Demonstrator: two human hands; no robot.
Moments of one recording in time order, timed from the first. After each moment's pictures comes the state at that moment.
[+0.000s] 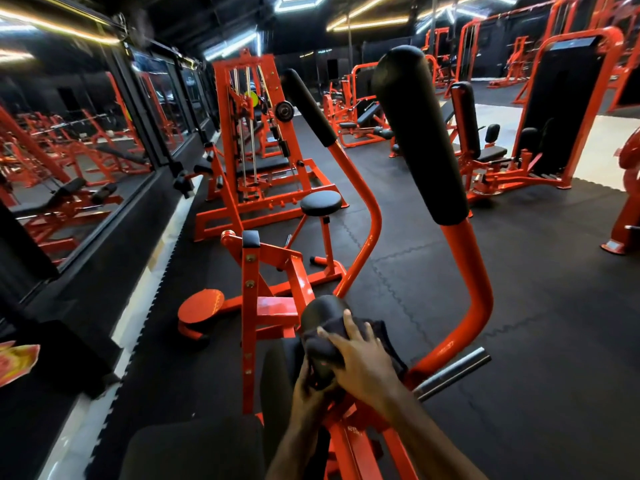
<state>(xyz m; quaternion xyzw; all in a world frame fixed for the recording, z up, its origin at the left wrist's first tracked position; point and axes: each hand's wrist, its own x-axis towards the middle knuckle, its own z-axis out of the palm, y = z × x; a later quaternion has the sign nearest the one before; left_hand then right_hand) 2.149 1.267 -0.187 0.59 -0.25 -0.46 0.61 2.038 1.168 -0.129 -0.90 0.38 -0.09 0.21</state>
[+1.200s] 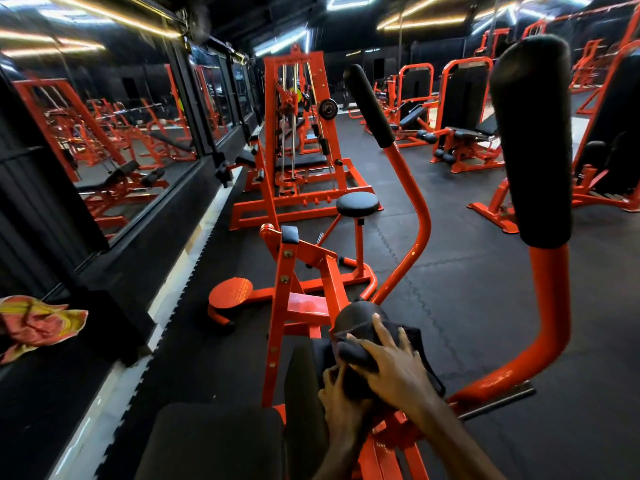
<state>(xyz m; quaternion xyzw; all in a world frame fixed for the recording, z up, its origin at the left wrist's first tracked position) 2.145 1.258 -0.197 0.78 -0.34 -0.29 0.43 2.050 1.153 -0.123 -0.90 0.37 -0.04 0.23</state>
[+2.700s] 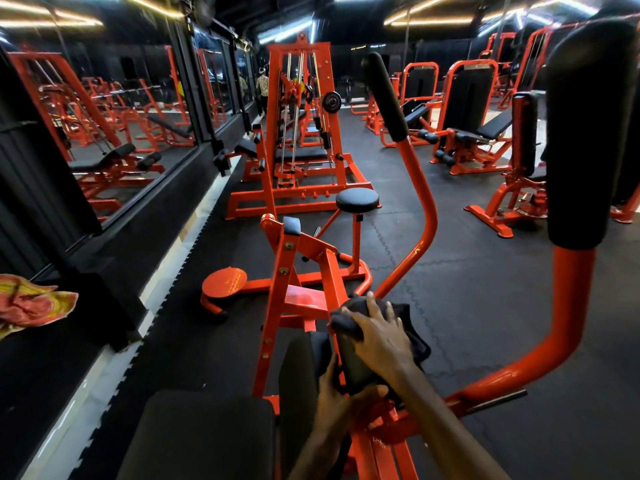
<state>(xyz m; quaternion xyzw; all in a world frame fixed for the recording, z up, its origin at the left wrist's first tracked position) 2.158 1.272 -0.189 0.65 -0.30 -0.38 0.59 2.092 1.139 -0.107 -0.90 0.40 -0.06 0.16</state>
